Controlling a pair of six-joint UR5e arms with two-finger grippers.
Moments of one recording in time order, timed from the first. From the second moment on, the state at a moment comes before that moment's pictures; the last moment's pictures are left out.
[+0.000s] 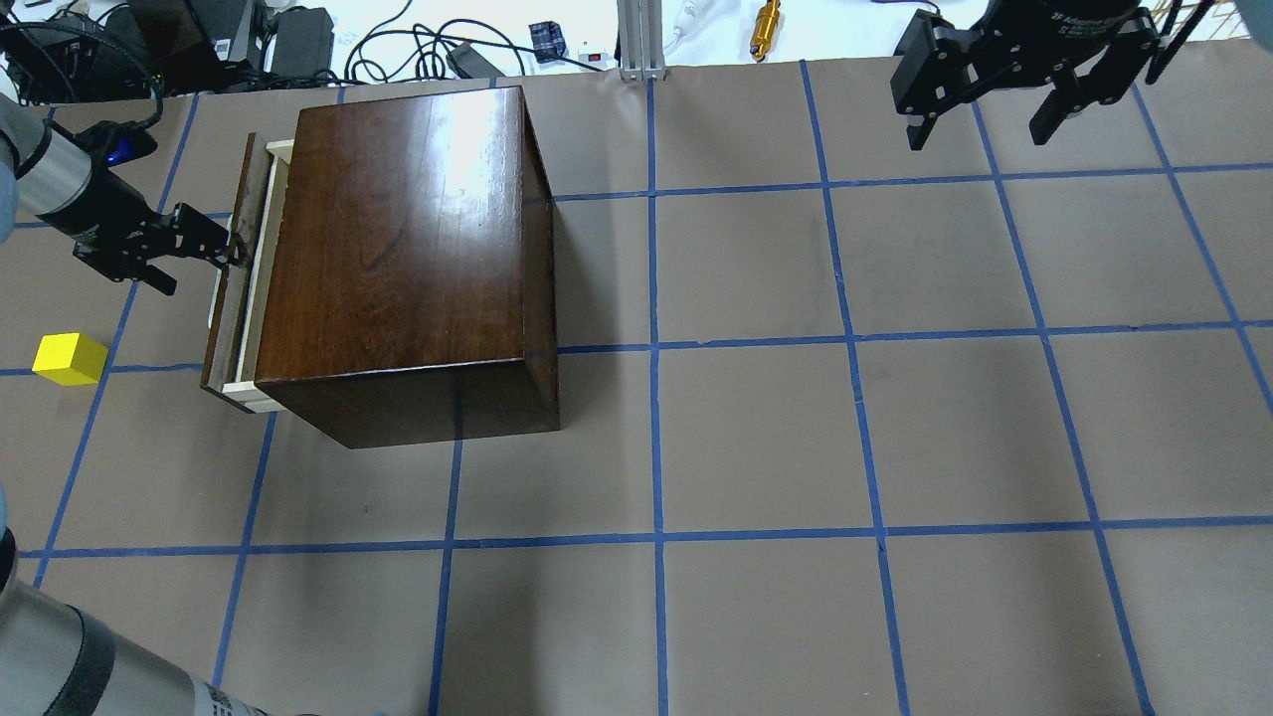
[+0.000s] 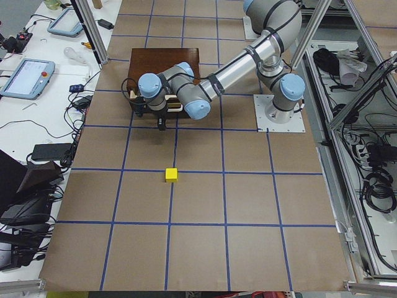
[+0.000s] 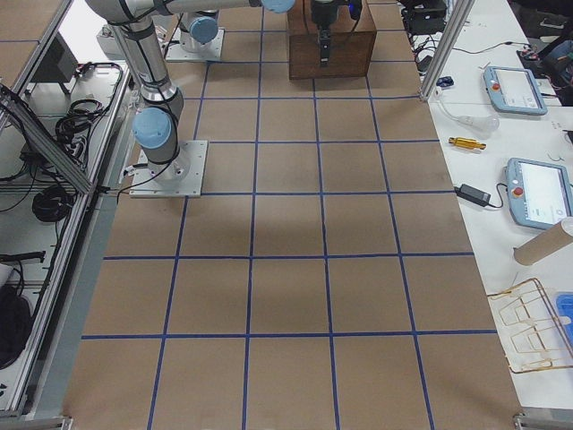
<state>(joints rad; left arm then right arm) -1.04 -1.98 -1.57 -1.30 1.40 0.48 1.54 -1.53 1.41 -1.53 -1.56 -0.04</state>
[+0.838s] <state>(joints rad) -0.97 -1.98 -1.57 -1.30 1.40 0.53 1.54 -1.53 1.41 -1.53 -1.56 -0.04</state>
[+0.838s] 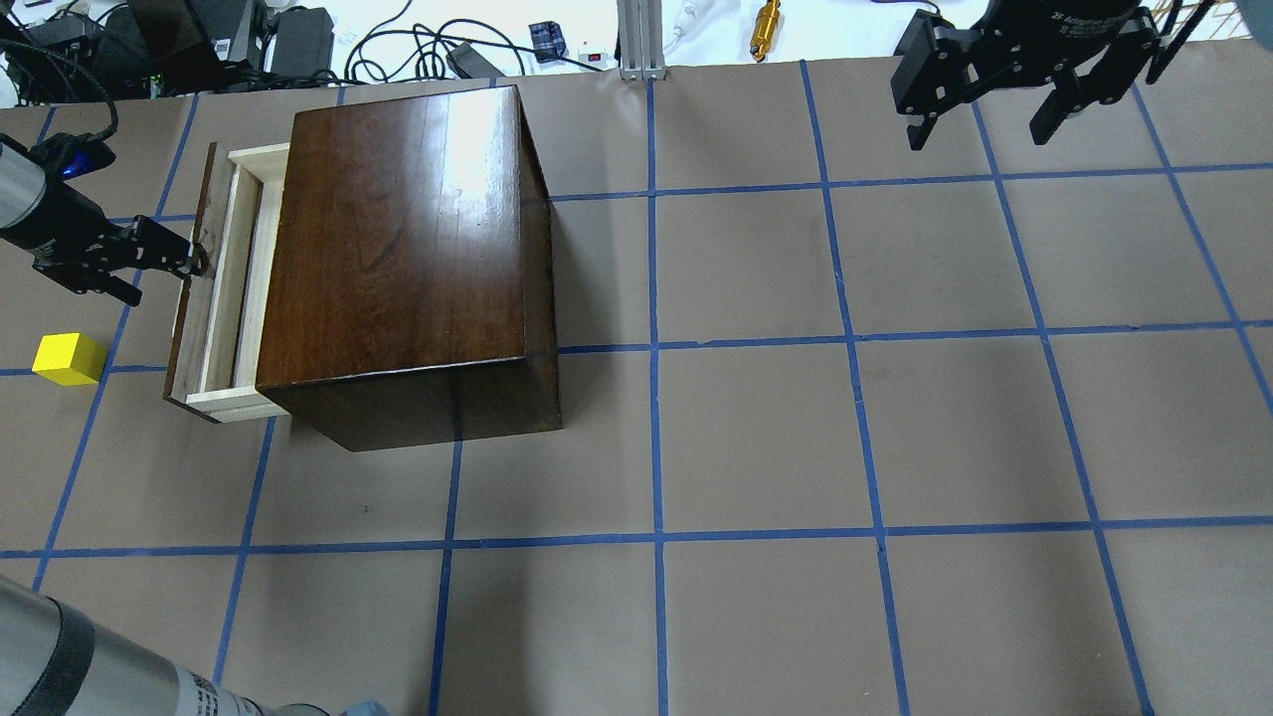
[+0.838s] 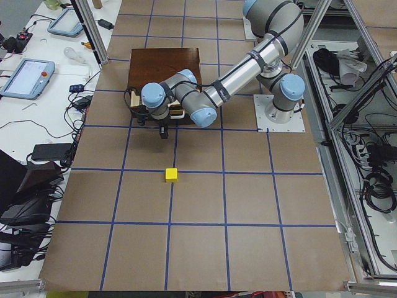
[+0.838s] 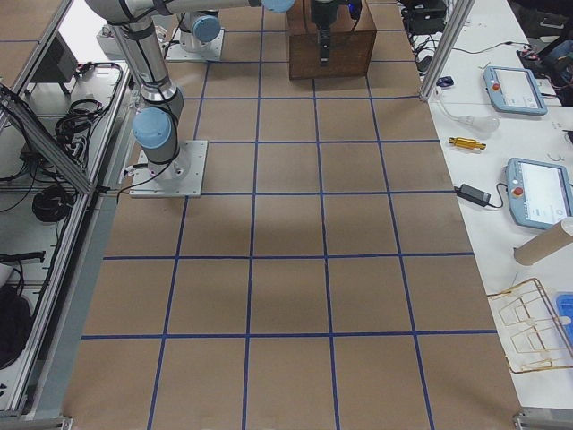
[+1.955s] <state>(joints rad) -0.92 -1.98 -1.57 -1.30 1.40 0.59 1.54 -1.52 1.41 -1.53 -1.56 -0.04</state>
